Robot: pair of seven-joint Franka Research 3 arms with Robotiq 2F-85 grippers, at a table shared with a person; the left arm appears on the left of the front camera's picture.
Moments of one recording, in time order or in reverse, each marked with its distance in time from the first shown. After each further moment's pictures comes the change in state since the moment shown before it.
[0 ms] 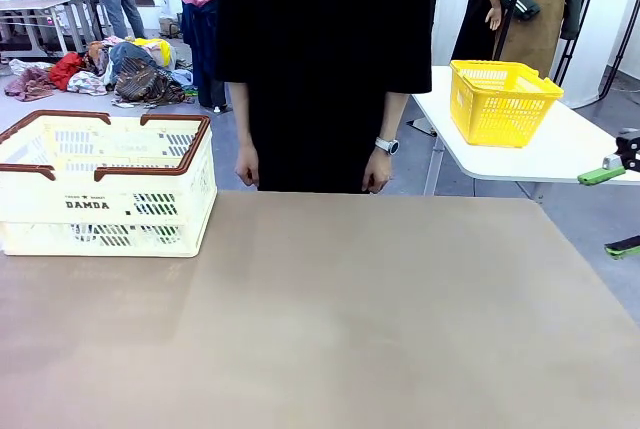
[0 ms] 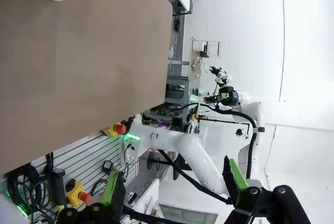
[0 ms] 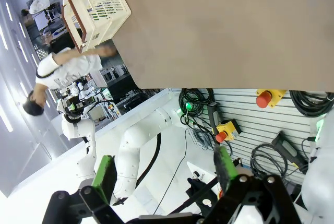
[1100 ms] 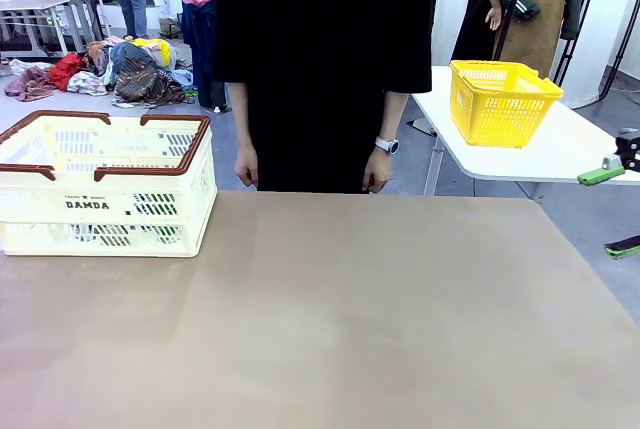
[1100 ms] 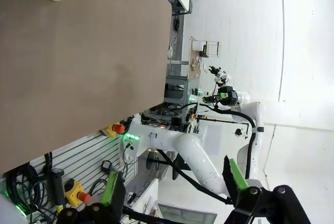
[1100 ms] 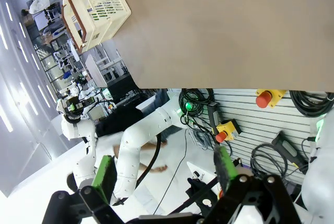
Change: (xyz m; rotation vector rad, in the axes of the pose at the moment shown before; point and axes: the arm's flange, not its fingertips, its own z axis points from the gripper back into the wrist) left arm -0.001 -0.001 0.000 -0.005 0.001 0.002; right arm 0.000 0.000 0.000 0.000 0.000 0.000
